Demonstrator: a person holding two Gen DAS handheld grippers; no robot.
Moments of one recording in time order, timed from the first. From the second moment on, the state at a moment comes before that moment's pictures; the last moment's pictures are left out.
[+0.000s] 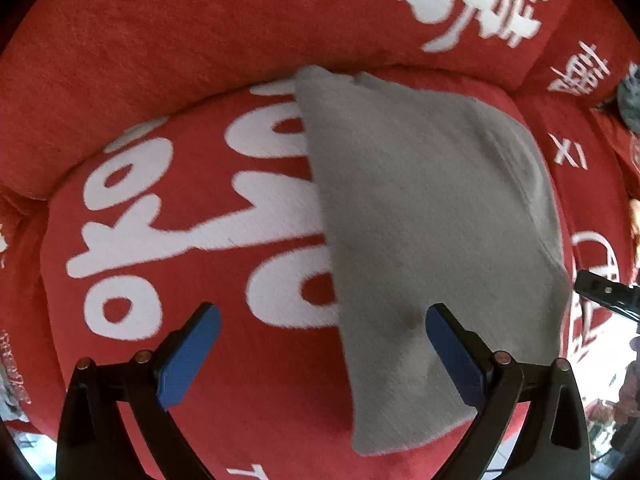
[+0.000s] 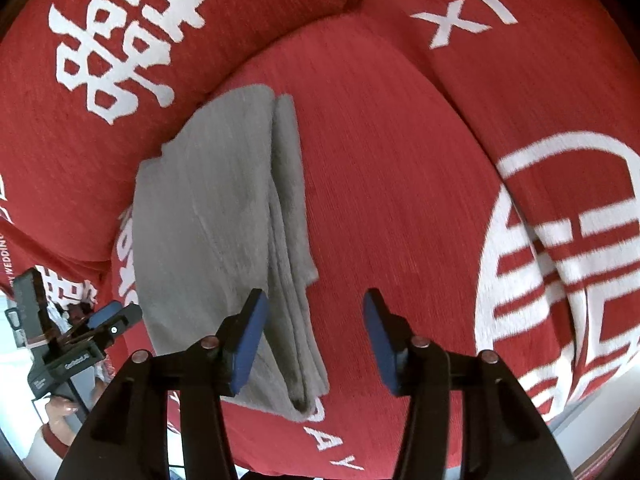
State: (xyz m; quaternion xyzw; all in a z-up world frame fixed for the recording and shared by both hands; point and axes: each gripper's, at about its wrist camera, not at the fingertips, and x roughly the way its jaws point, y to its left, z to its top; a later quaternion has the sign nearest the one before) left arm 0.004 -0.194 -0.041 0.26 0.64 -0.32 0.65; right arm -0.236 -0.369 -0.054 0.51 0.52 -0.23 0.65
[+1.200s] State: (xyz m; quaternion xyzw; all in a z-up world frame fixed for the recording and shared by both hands) left arm 0.050 -0.222 -0.090 0.09 0.74 -0.40 0.53; right arm -0.209 -0.423 -0.109 0.62 0.47 -0.06 0.63
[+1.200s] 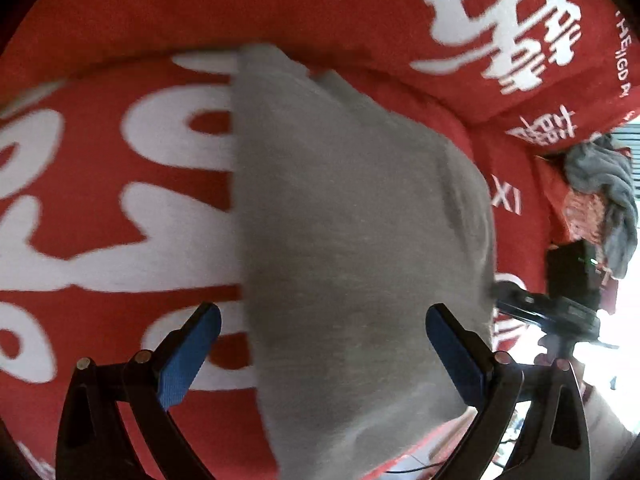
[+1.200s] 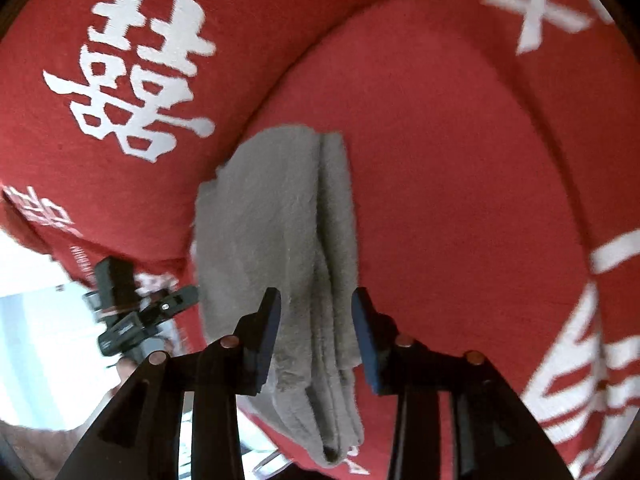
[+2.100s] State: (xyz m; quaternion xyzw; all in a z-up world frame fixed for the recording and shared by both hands) left arm 0.043 -0.220 -0.080 0.05 0.71 -0.44 0.55; right arm -0.185 -0.408 -0.136 0.70 0.42 0.01 0.58
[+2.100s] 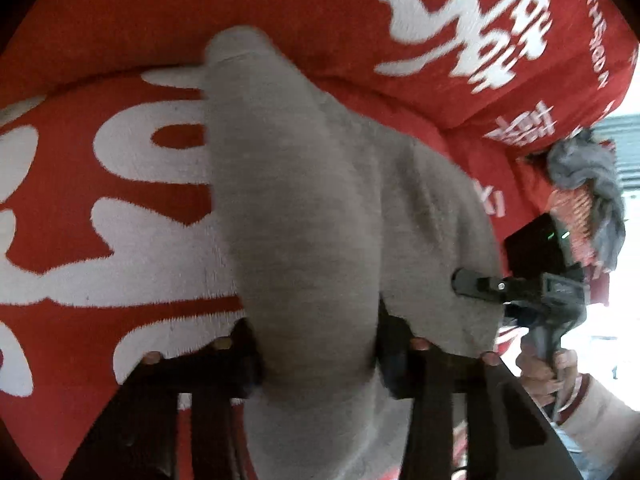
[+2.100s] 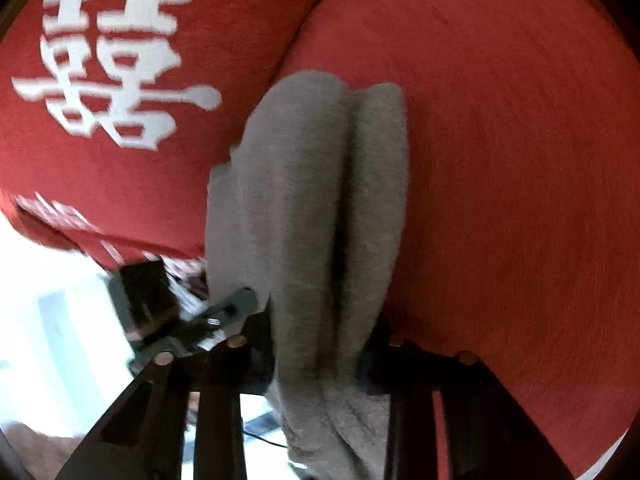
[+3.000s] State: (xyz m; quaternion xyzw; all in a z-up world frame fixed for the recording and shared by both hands) left arm 0.070 0.027 -0.010 0.03 0.70 -0.40 0.59; right arm -0.128 -0.190 -0.082 0.72 0.43 0.09 0.53
